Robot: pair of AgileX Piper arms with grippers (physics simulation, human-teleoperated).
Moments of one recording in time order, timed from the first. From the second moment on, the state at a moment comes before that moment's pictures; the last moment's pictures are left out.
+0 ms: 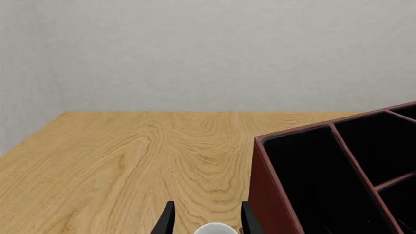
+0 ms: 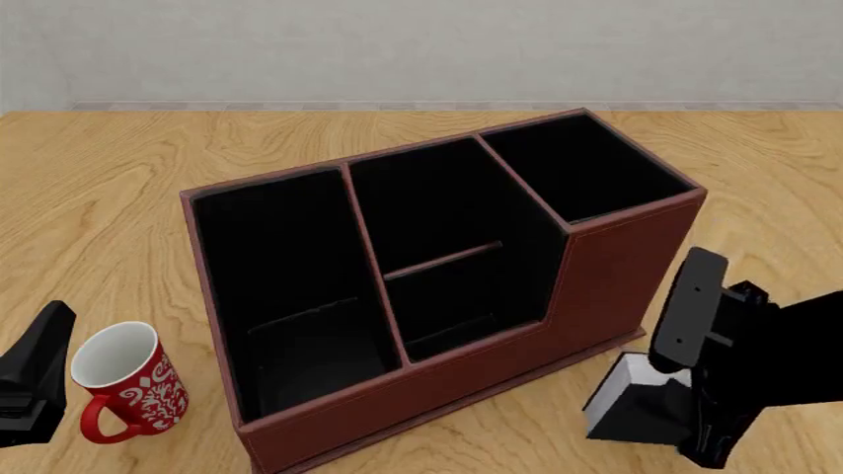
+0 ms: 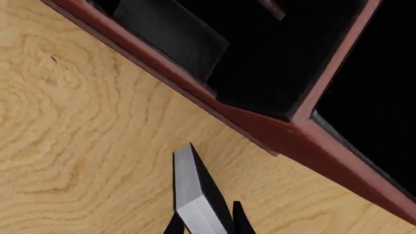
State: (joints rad) left arm 0.00 0.00 0.00 0.00 0.00; right arm 0.46 0.97 -0.57 0.81 -0.56
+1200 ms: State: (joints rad) left arm 0.00 0.00 0.00 0.00 0.00; right arm 0.89 0.74 -0.80 0.97 -0.15
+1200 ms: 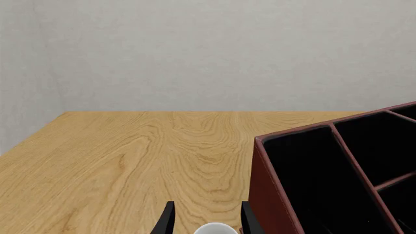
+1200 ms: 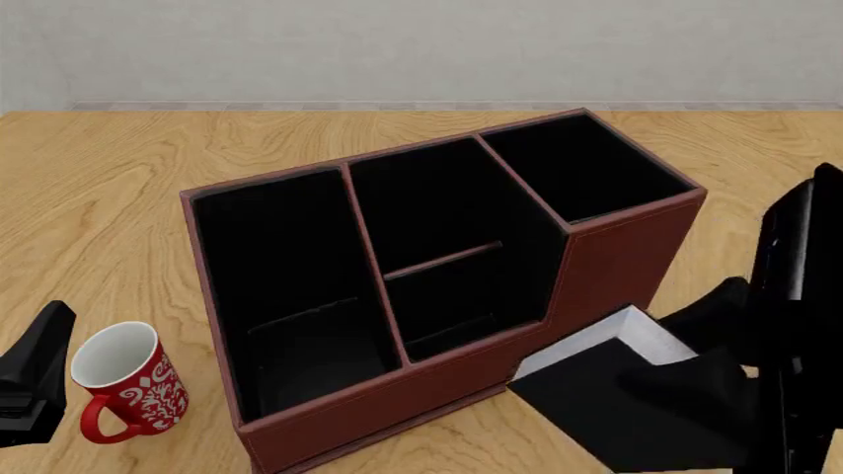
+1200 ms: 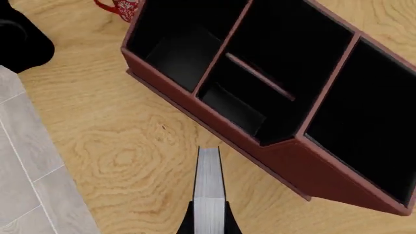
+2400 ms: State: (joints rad) left arm 0.00 0.00 0.00 0.00 0.00; right arm 0.78 0.84 -1.42 1.00 -0.18
